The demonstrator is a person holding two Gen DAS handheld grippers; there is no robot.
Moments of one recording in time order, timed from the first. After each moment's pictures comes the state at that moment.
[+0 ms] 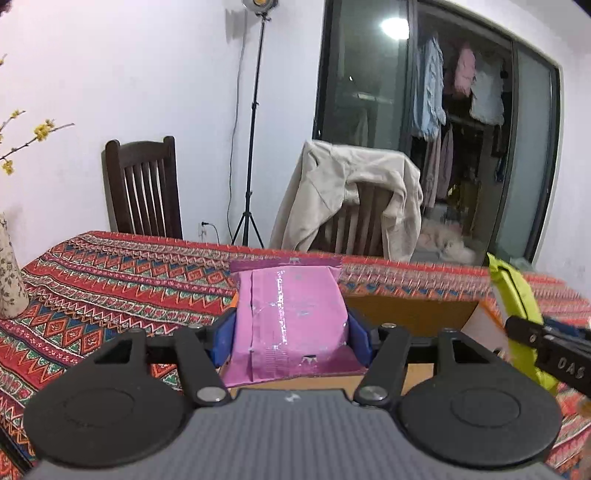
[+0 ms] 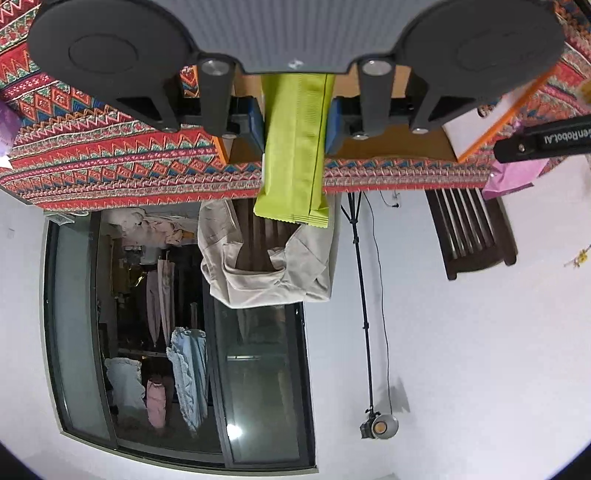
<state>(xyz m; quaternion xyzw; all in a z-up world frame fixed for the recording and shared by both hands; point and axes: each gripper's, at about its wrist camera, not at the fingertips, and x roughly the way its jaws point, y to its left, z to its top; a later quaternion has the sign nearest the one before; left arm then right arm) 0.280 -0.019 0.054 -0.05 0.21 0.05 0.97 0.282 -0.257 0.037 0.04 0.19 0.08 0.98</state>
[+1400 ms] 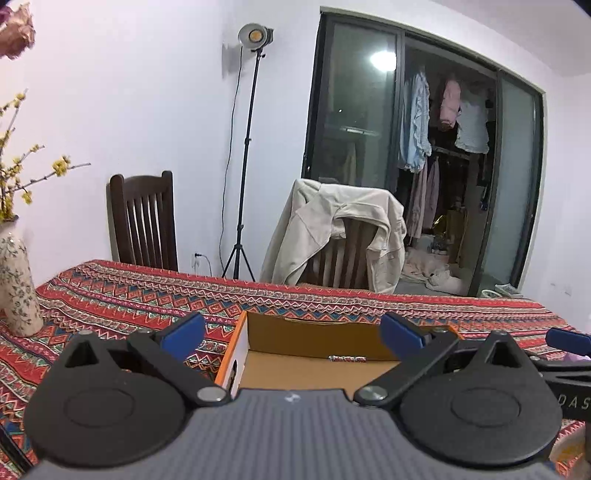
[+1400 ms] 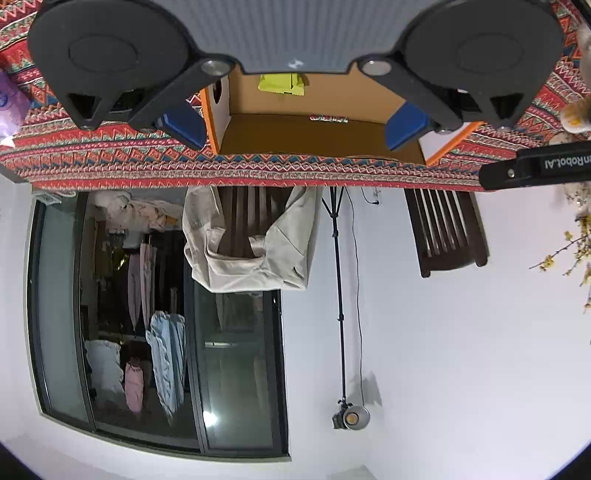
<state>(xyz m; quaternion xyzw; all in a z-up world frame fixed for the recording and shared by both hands) 0.214 -0.018 0.096 -0.06 0.15 0.02 0.99 0.222 -0.258 0.074 0.02 0.16 0.10 0.98</state>
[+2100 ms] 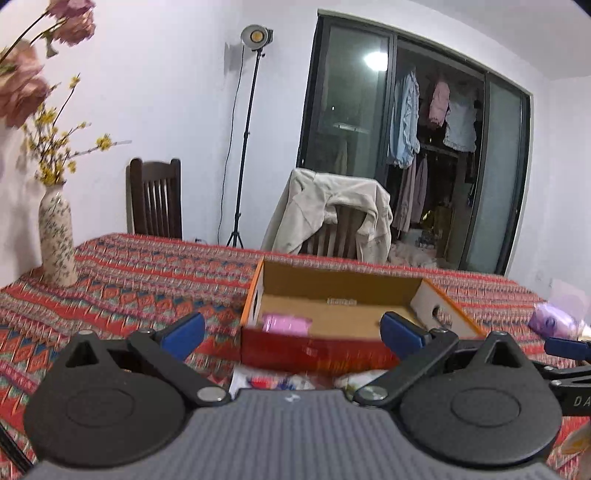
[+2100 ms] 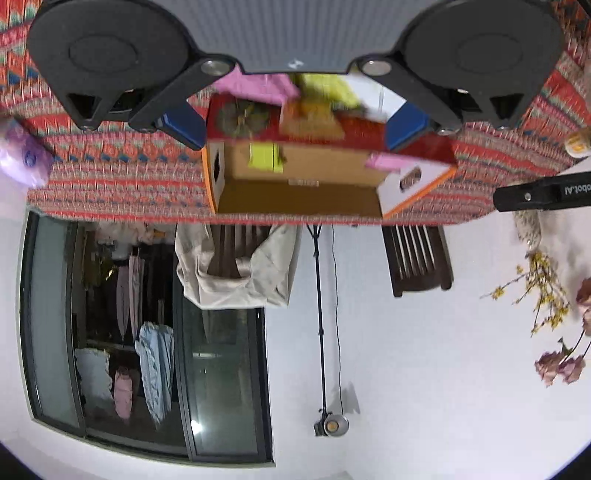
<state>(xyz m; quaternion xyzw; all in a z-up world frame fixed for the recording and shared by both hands) 0.085 0.004 0.061 -0.06 0.16 0.01 0.98 0.092 -0.273 0.038 0.02 0.19 0.13 0.97</state>
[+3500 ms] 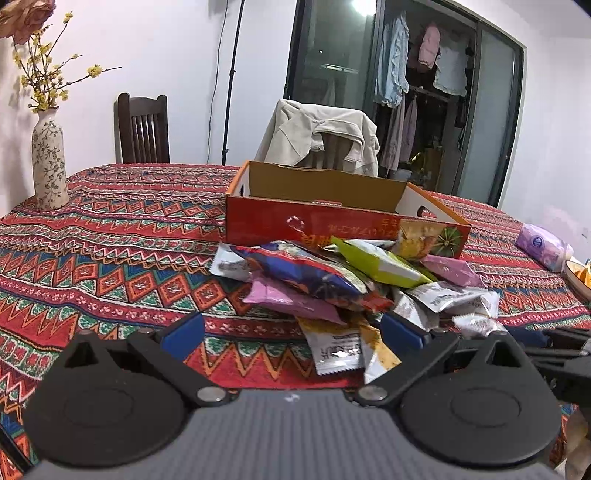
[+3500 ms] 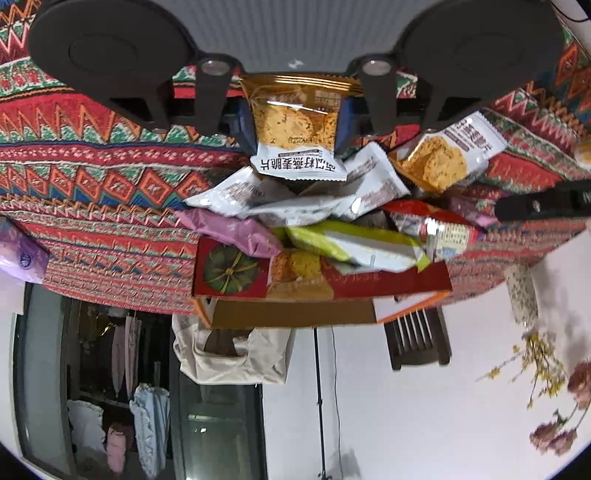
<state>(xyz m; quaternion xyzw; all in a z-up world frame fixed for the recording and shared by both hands) 0.046 -0.018 -0.006 -0.05 0.25 -0.02 0.97 0.052 -0.269 -0.037 0.01 0.28 0.13 0.95</state>
